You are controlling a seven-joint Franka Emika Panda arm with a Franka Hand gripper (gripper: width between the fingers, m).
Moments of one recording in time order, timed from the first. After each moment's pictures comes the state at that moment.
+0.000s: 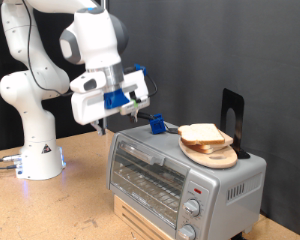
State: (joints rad) arm 0.27 -0.34 -0.22 -2.55 0.11 2.36 0.86
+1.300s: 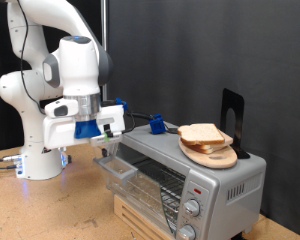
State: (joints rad) arm 0.11 -0.25 -0.23 -2.62 -0.08 2.50 0.98
